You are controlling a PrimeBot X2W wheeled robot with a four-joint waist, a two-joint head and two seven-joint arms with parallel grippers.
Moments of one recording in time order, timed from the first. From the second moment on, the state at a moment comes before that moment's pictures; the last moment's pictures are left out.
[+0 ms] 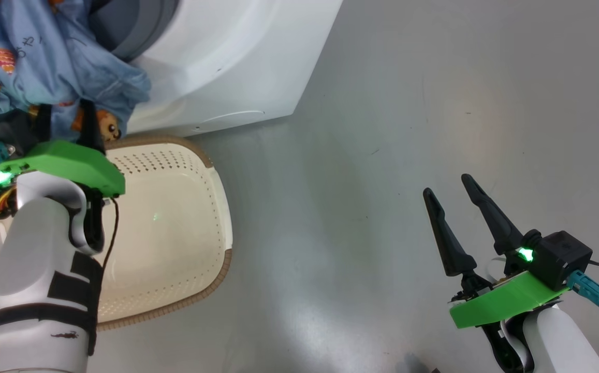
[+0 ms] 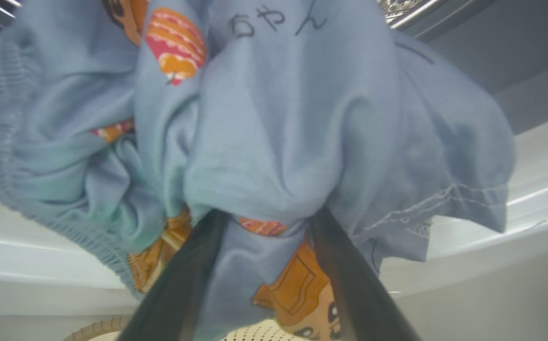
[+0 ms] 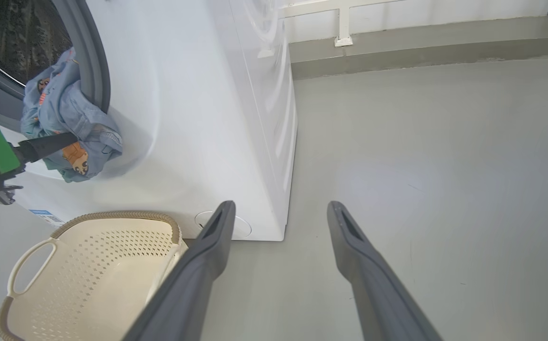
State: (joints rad) left arm -0.84 0.09 -0.03 0.81 -0.29 -0.09 -0.25; right arm -0.23 -0.16 0.17 0.08 0.32 0.13 -0.26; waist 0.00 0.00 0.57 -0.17
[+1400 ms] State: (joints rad) left arm -1.03 0.14 0.06 0.81 -0.17 -0.06 -0.26; right arm -0.22 -0.11 0.21 0.10 0.33 0.13 -0.26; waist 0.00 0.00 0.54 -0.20
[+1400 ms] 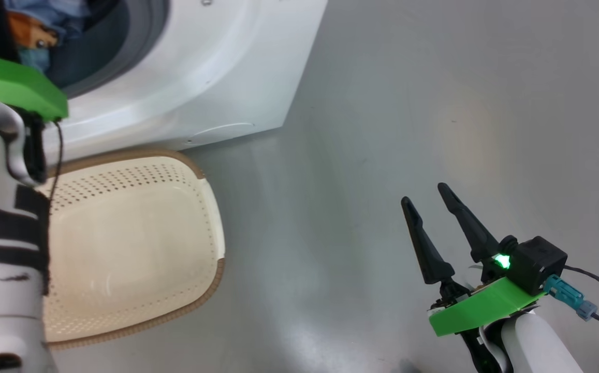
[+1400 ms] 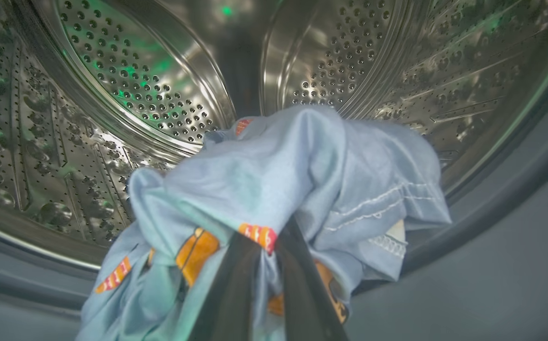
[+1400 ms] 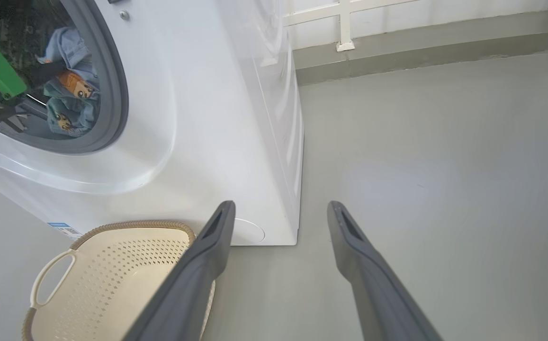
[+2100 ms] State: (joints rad) left arm -1.35 0.31 0.06 0.98 -0.12 -0.07 -0.26; right arm -0.22 -0.09 0.25 0.09 0.33 0.13 -0.26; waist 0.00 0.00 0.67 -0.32
